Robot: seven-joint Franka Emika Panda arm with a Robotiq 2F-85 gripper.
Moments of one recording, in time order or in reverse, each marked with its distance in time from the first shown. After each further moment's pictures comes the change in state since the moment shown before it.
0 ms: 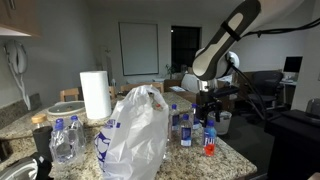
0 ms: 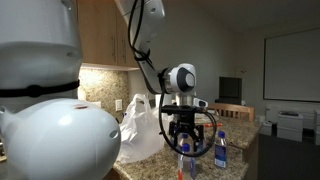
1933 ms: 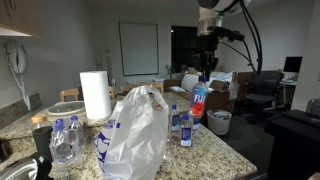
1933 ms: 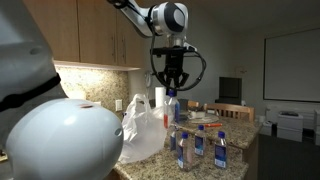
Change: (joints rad) arm 0.062 -0.347 0.008 0.259 0.173 -0.467 -0.127
